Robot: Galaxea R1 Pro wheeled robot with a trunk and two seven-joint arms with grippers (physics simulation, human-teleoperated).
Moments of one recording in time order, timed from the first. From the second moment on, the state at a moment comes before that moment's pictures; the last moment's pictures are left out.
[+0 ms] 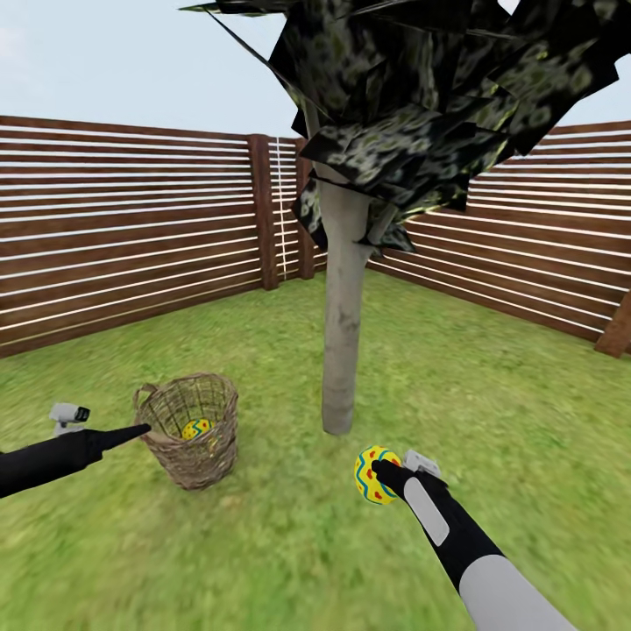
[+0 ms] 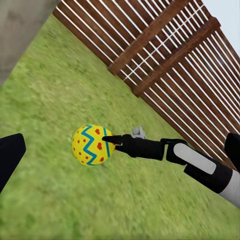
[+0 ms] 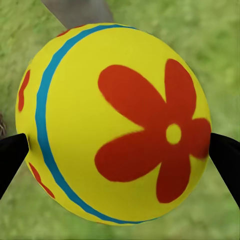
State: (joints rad) left arm -0.44 0.36 0.51 -1.36 0.05 1.00 -1.57; right arm -0.61 0.03 0.15 -0.71 -0.69 0.34 -0.31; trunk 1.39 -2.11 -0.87
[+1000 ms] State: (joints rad) left arm -0.44 0.35 0.51 -1.37 0.05 1.00 -1.57; right arm -0.61 0.03 0.15 -0.71 -0.69 0.35 -0.31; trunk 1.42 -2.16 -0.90
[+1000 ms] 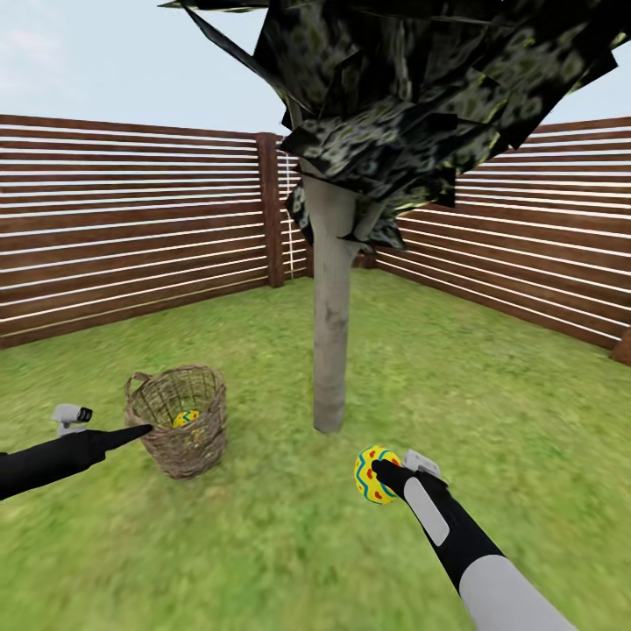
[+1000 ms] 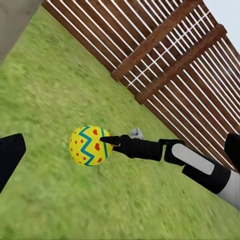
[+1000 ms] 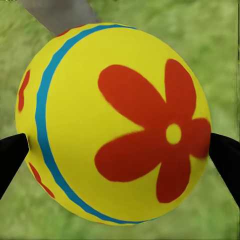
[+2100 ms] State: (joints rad) left arm -0.44 0.34 0.51 -1.37 0.05 1.00 -1.57; right arm -0.61 0.03 0.18 -0.71 -0.69 0.32 -0.31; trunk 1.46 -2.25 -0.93
